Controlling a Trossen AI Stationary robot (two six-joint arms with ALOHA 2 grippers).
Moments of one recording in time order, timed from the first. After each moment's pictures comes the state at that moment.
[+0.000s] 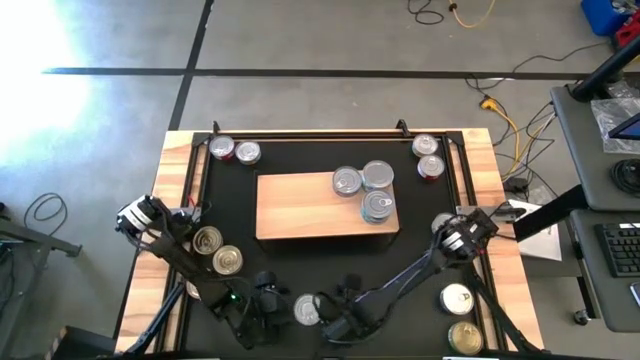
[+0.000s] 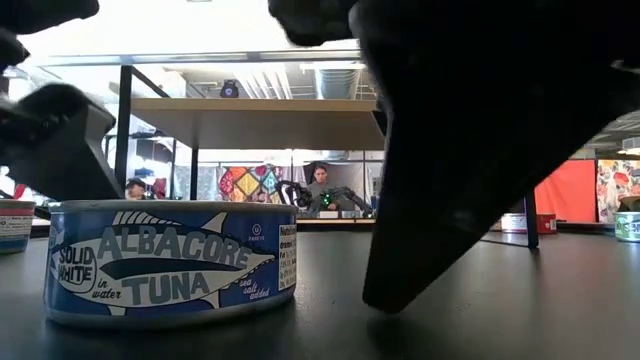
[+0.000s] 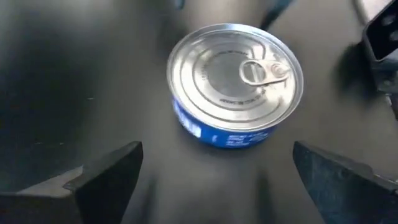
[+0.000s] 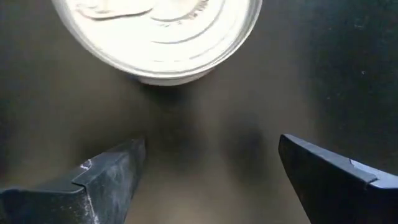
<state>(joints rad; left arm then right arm) -0.83 1.81 0.88 0.01 -0.59 -0.76 0.58 2.34 1.89 -0.91 0.31 0.71</state>
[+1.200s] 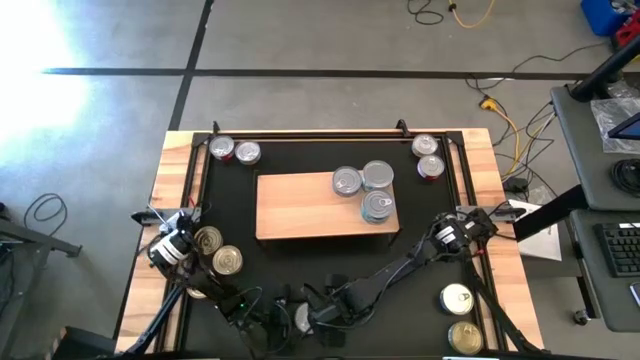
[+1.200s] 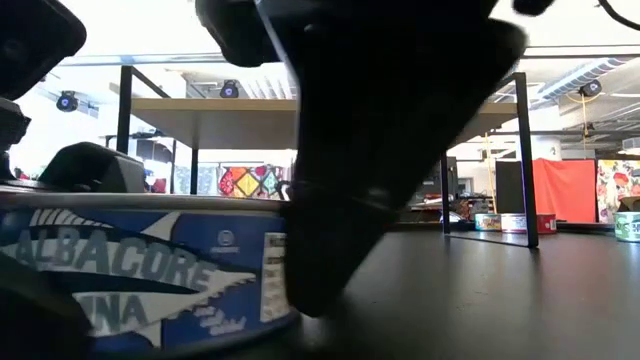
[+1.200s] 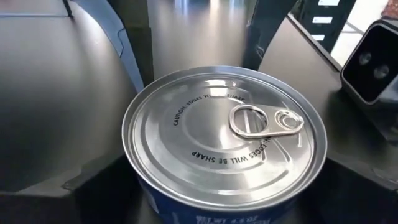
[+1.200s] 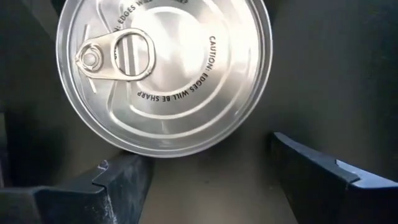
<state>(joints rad) -0.80 2.19 0.90 0.83 -0.79 -0.41 0.47 2.37 1.89 -0.73 0.12 0.58</state>
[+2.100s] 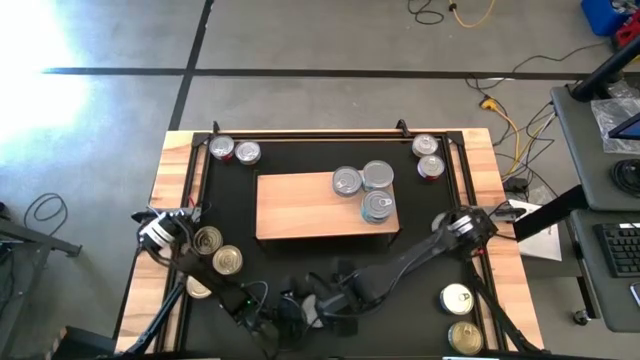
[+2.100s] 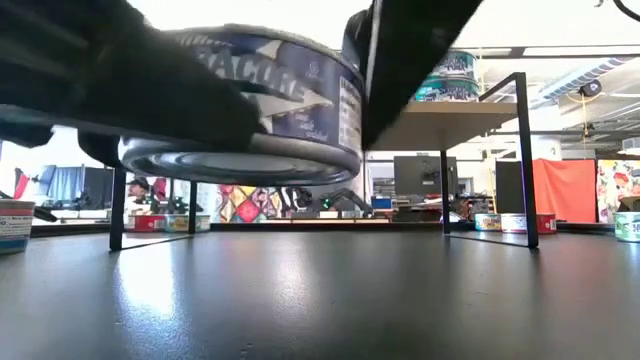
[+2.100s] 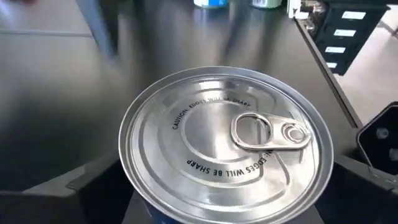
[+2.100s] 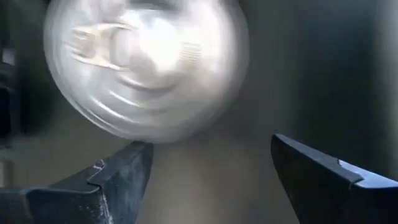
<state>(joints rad) -0.76 2.01 1.00 0.41 -0.74 -0.51 0.47 2.18 1.91 -1.02 0.14 0.45</state>
